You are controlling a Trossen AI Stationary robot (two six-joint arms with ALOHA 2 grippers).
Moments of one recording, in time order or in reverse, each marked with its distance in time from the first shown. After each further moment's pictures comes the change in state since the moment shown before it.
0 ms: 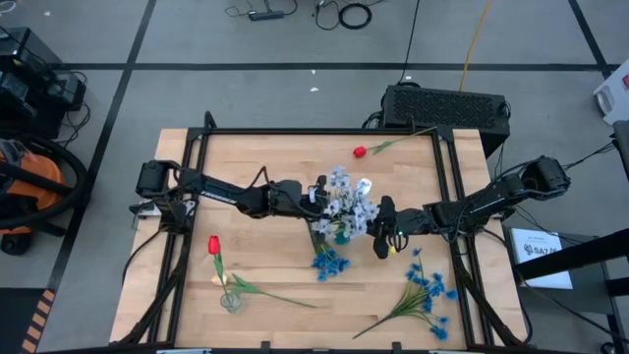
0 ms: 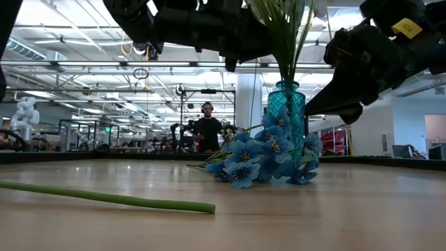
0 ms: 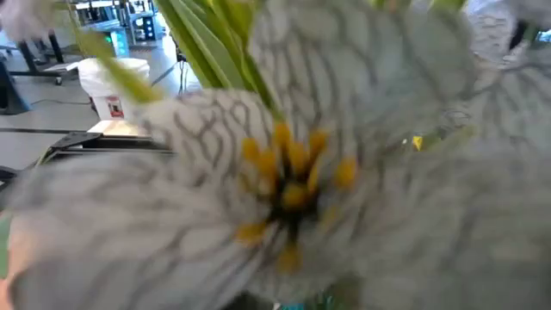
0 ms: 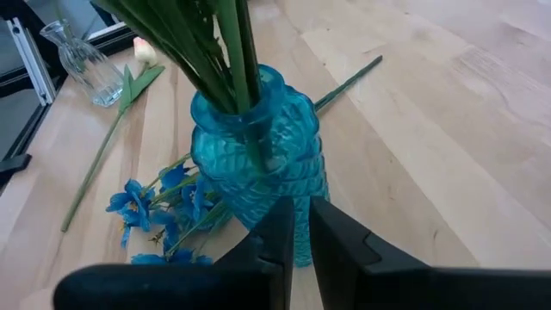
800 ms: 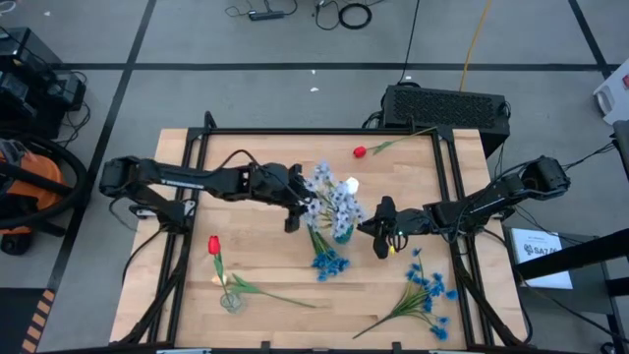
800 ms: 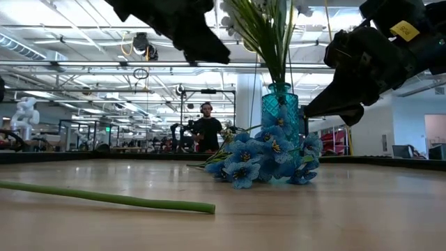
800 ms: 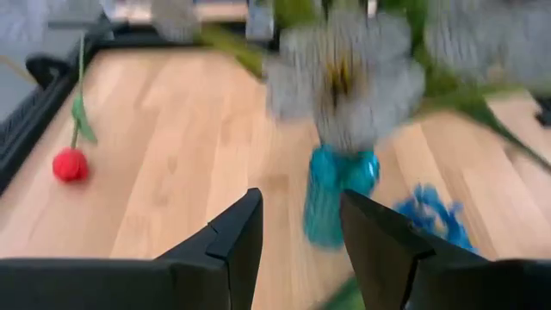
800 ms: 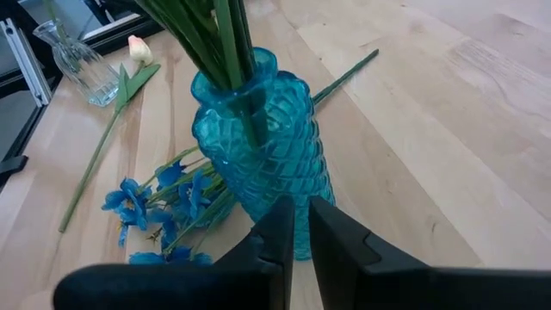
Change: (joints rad) left arm 0.068 -0.319 -0.001 -0.720 0.023 0.088; right arm 0.000 0.000 0.000 -0.014 0.005 0.023
